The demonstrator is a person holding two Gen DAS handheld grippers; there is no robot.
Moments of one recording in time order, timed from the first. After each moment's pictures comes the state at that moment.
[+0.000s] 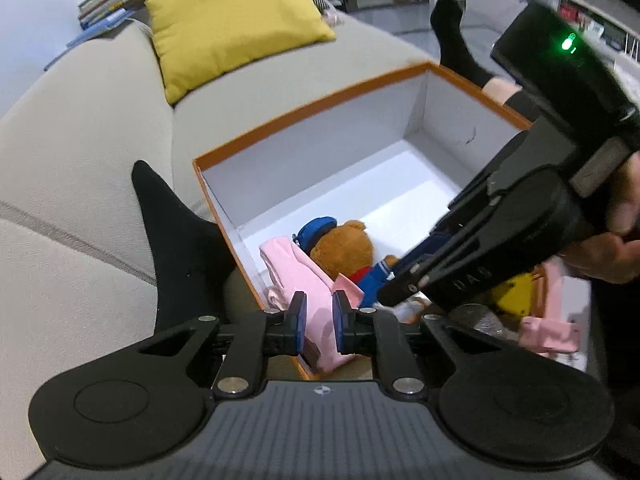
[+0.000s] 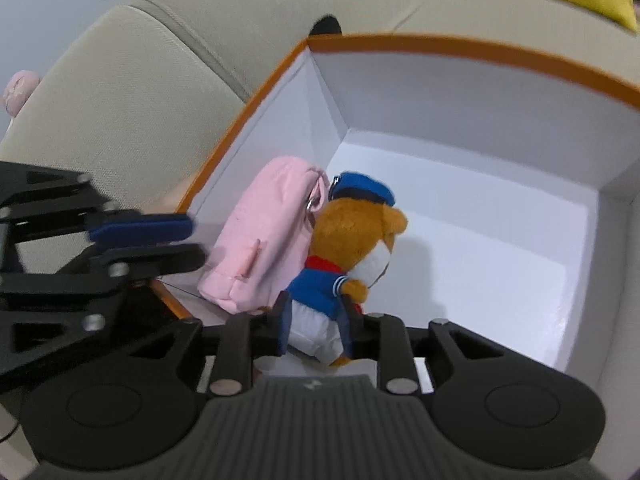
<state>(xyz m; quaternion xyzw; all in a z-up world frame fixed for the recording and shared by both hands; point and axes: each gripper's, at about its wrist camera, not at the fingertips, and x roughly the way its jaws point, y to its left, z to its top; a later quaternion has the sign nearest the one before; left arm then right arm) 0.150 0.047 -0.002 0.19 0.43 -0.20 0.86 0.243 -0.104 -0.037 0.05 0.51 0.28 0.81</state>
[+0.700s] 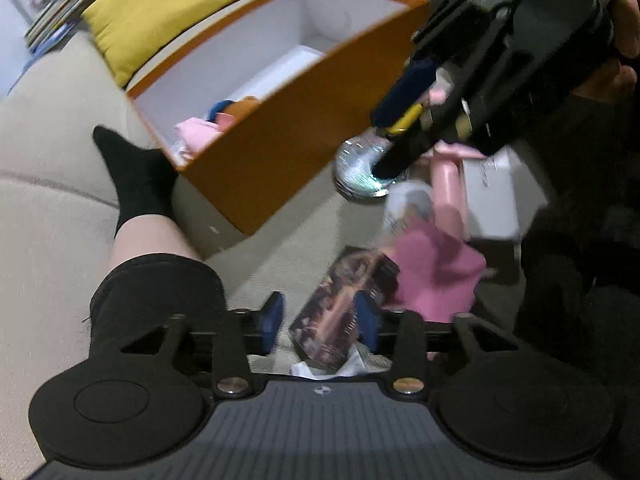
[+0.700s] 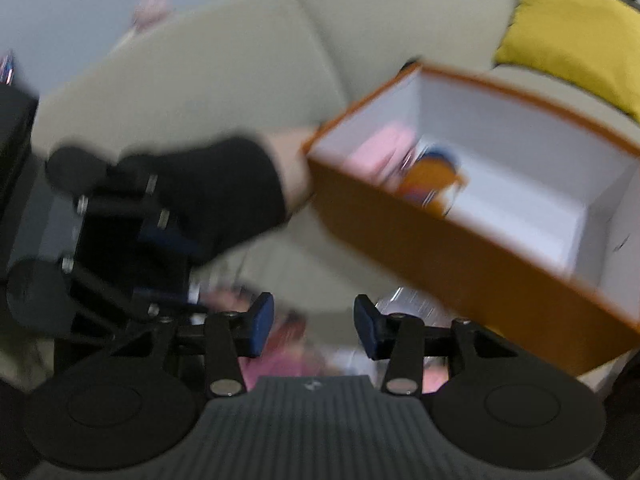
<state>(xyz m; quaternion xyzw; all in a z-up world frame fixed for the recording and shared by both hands) 0.008 0.043 -0.043 0.32 0.46 -0.24 0.79 0.095 -0.103 -0.028 -0.05 0.43 0.35 0.83</state>
